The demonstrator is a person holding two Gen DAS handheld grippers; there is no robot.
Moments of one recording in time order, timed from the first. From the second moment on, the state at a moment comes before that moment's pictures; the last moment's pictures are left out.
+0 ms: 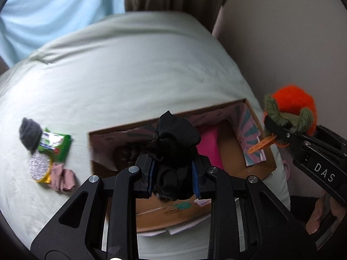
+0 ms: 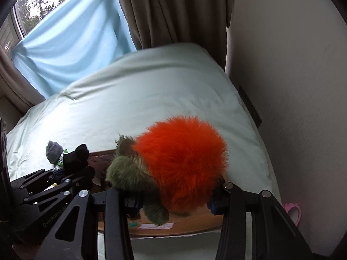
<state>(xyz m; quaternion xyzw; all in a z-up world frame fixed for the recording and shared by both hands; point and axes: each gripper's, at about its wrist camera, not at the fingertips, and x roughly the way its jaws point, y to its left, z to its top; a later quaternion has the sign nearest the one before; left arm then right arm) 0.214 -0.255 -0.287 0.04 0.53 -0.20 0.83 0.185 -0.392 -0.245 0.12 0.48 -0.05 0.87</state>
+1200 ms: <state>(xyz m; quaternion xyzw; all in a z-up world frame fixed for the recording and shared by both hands) 0.214 -0.235 -0.285 0.03 0.60 -0.17 0.78 0.197 -0.421 -0.273 0.16 0.56 0.00 0.81</state>
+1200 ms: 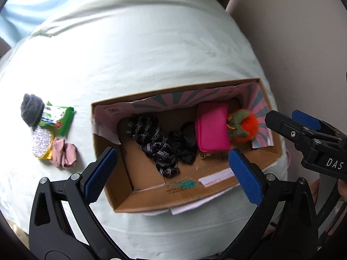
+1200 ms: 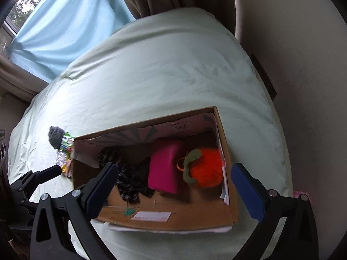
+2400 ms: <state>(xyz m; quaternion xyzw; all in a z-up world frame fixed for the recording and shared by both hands) 0.083 0.055 -0.079 -0.01 0.39 -0.08 0.92 0.088 -0.215 -0.056 0.09 0.37 0.07 0.92</state>
